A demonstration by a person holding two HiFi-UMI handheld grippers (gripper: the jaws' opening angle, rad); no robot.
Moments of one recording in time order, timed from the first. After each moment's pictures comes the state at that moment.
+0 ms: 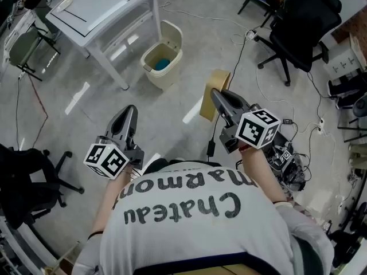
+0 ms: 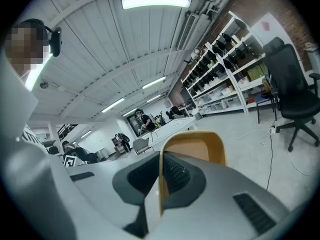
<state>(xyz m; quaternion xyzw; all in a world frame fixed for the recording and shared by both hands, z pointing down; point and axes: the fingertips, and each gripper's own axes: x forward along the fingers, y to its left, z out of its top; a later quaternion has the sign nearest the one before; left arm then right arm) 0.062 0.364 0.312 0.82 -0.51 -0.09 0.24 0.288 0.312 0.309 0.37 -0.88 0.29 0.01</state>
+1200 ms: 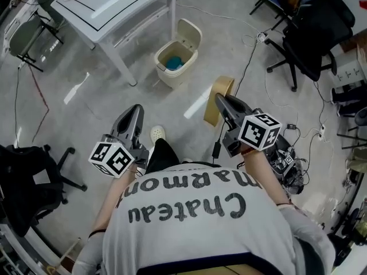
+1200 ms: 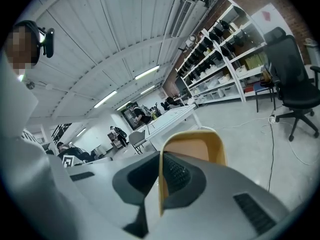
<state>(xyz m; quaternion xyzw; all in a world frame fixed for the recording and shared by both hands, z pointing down) -0.022 0.314 0.335 0.80 -0.51 -0.10 0.28 0.201 0.263 0.340 0.37 -0.86 0.34 0.05</state>
